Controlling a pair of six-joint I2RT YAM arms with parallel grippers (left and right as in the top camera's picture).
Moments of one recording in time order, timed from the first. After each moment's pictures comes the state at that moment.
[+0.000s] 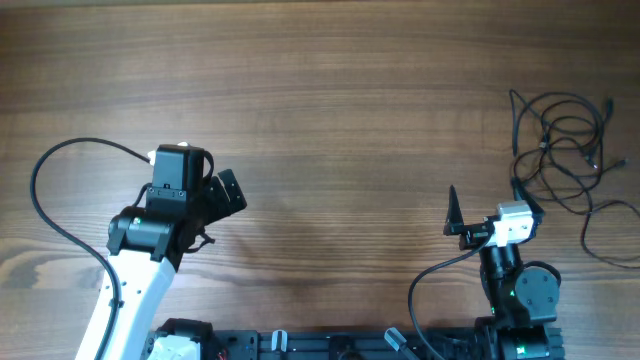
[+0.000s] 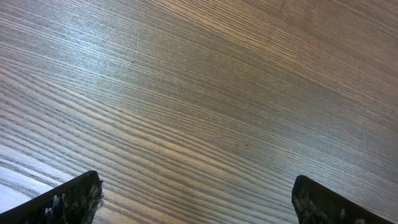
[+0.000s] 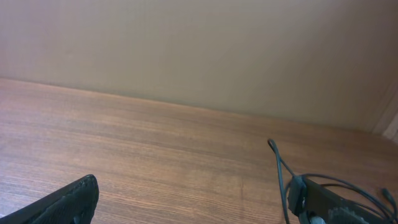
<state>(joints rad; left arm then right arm) -0.15 1.06 0.82 -0.86 -0.10 -0.52 0.08 0.01 0.01 0.00 -0.01 -0.12</state>
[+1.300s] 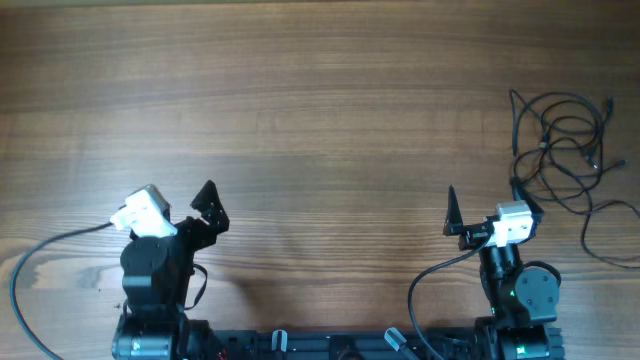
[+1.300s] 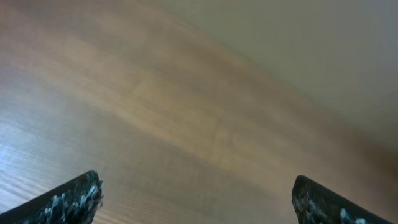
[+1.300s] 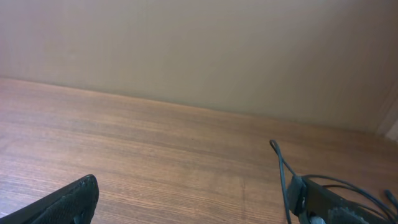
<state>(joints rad) -0.01 0.31 0.30 -0.35 -0.03 -0.51 0.08 0.01 0.01 0.00 -0.02 -0.12</state>
